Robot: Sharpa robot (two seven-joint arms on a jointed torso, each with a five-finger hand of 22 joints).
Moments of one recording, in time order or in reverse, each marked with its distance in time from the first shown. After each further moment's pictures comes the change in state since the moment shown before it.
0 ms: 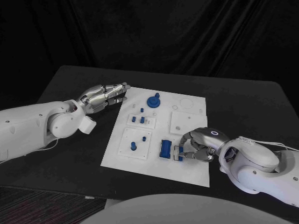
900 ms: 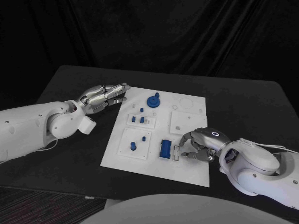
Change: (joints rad) left arm 0.000 -0.001 0.000 0.001 0.000 0.002 -0.005; left_hand 0.008 0.000 0.012 -0.012 0.012 0.000 0.000 0.000 0.000 0.000 0.000 0.000 0.000 0.000 0.000 0.000 0.001 0.000 0.000 0.000 0.000 0.000; right arm -0.014 -0.008 0.000 0.005 -0.034 -0.040 -0.010; right_hand 0.048 -0.013 0.008 -0.038 -0.040 -0.004 -0.004 0.000 -0.011 -0.004 0.004 0.000 0.000 0.003 0.003 0.000 0.000 0.000 -0.016 0.009 -0.044 0.000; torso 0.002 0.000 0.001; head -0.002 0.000
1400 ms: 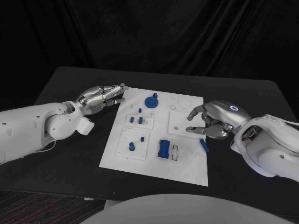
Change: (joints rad) left arm -0.001 0.004 0.000 -0.005 0.000 0.001 -0.002; left_hand 0.004 -0.004 0.004 -0.004 0.006 0.004 -0.004 0.000 0.000 0.000 0.000 0.000 0.000 0.000 0.000 0.000 0.000 0.000 0.004 0.004 0.000 0.000; right arm 0.192 -0.127 0.002 0.120 0.039 -0.047 -0.013; right_hand -0.128 0.004 -0.015 0.045 -0.045 0.018 0.011 0.000 -0.005 0.002 0.002 0.000 0.000 0.000 0.000 0.000 0.000 0.000 0.034 -0.002 0.087 0.000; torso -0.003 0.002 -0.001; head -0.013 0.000
